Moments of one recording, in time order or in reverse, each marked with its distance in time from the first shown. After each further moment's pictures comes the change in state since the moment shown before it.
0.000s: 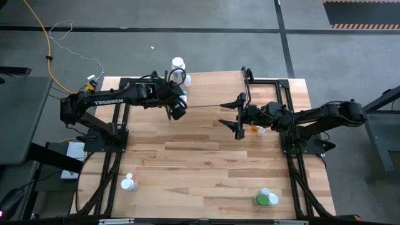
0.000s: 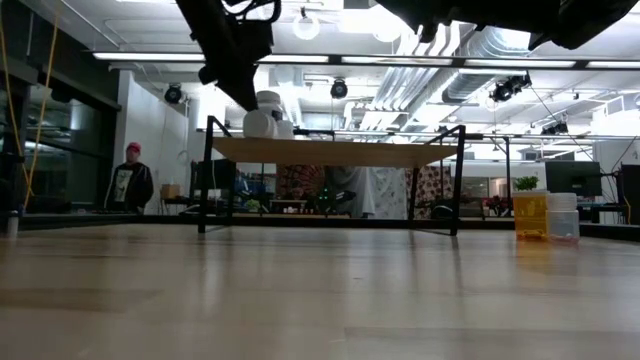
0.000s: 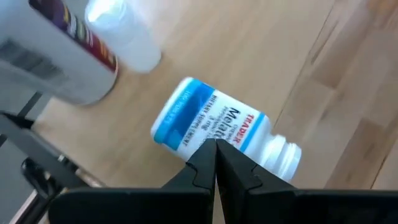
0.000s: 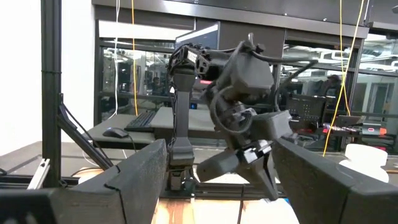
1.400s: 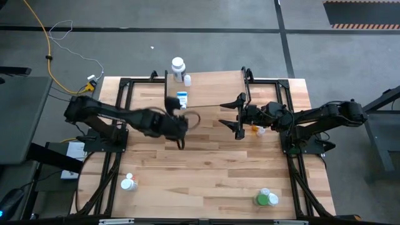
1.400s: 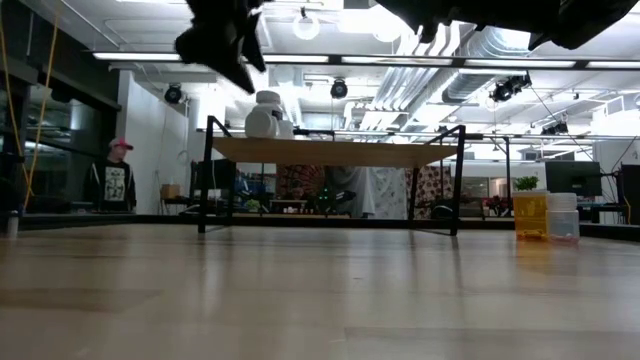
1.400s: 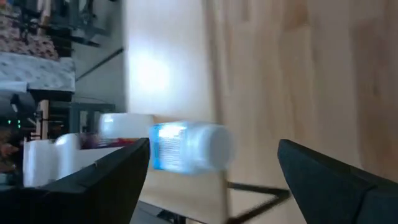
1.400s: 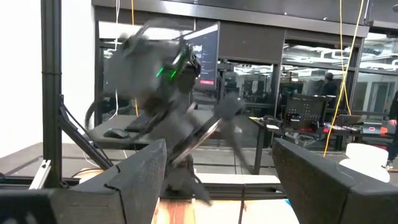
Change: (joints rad) left arm -0.439 0.099 0.076 -0.152 -0.442 0.390; right arm 0.000 0.000 0.000 0.000 0.000 0.008
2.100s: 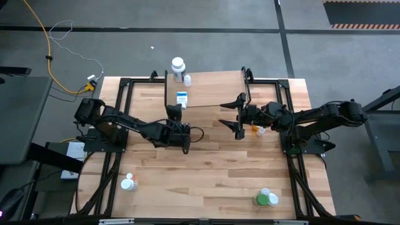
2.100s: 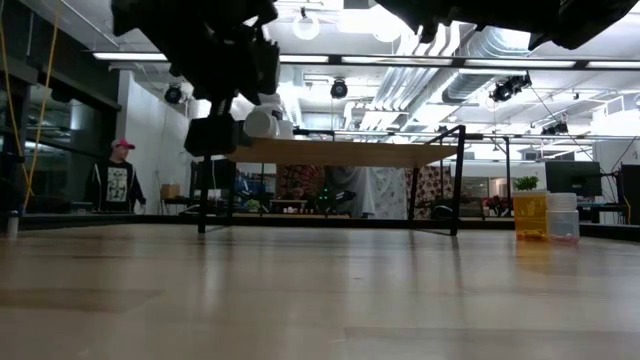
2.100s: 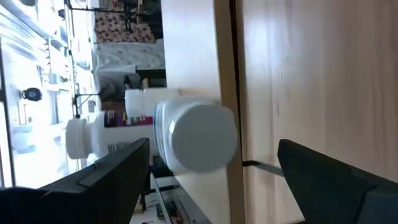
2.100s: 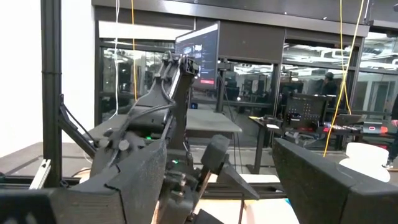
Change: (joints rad) left arm 0.004 0.138 -0.288 0.407 -0.431 0.137; right arm 0.000 0.000 0.000 -0.001 0.000 0.000
